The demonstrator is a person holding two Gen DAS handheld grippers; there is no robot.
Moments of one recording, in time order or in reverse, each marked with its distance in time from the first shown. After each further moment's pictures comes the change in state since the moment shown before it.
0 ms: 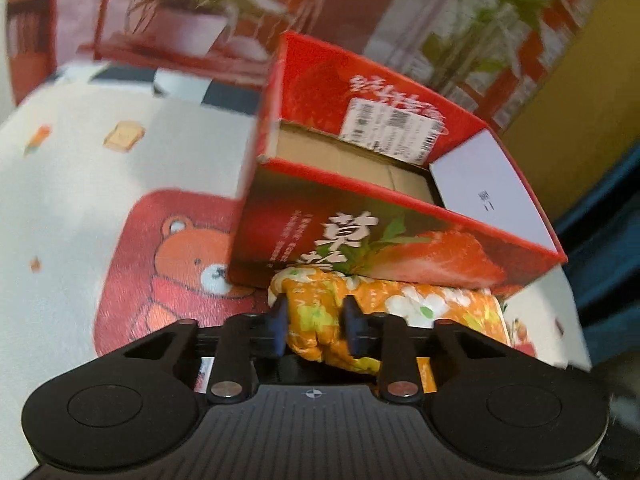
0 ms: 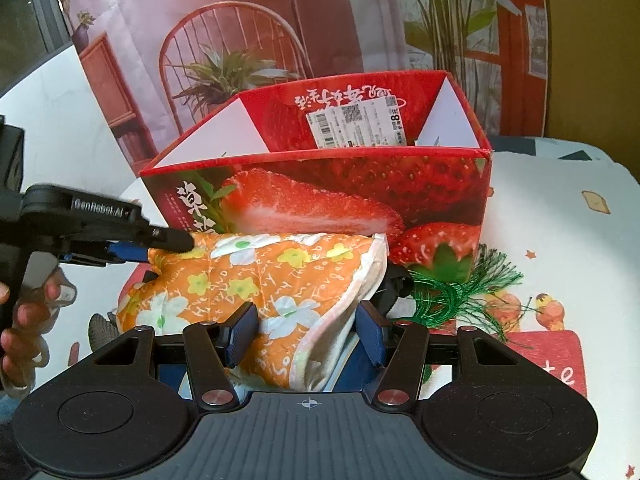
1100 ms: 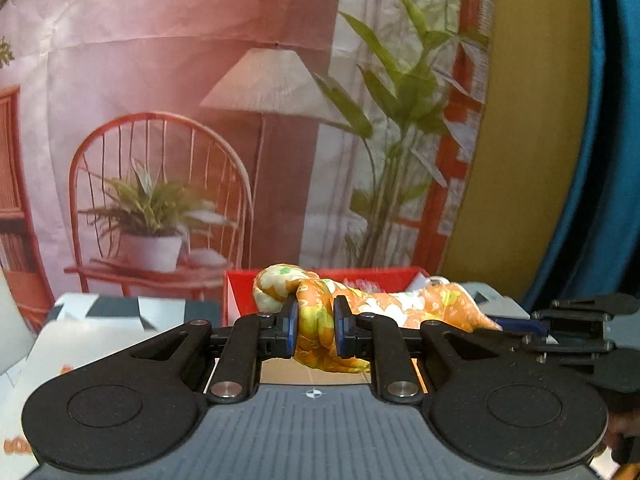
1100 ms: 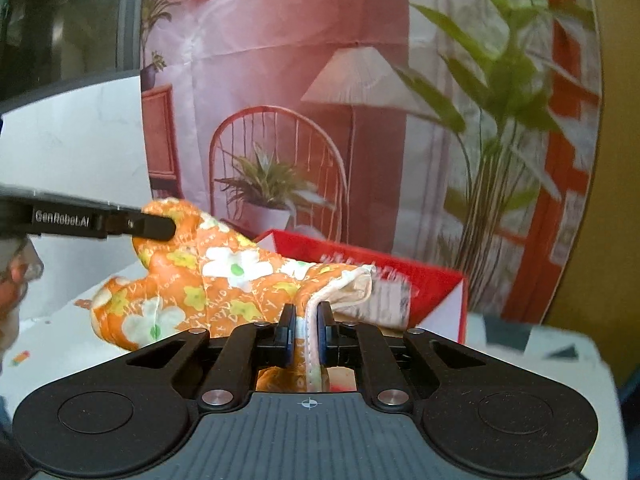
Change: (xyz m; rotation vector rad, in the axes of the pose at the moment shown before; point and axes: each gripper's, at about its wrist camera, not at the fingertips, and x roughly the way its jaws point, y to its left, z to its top) left arm -0.086 -0.076 0.073 0.279 -0.434 0.028; right arm -0.048 0.019 0.112 -0.343 -0.274 0.002
